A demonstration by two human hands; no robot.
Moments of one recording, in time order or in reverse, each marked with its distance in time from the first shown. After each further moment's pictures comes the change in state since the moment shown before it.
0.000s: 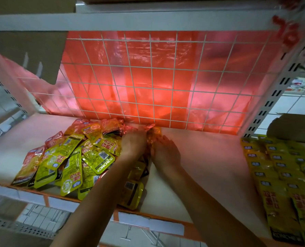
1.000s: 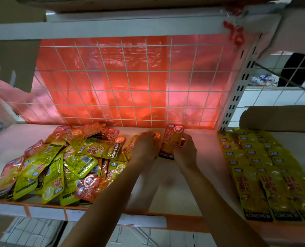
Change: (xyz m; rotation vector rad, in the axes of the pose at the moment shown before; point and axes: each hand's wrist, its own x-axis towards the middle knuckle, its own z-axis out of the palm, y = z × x) left_hand -0.031 0.085 -0.015 -0.483 -0.030 0.096; right_hand -0.046 0.068 -0.049 0.863 0.363 0.666
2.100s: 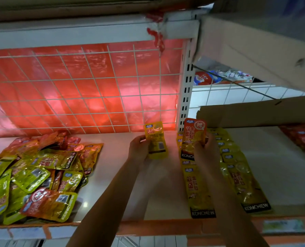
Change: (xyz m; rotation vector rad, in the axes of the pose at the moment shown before) left_hand 0.008 0.111 0.064 -1.026 -0.082 -0.518; right_hand 0.040 0.028 -0.176 -0.034 0.200 -0.064
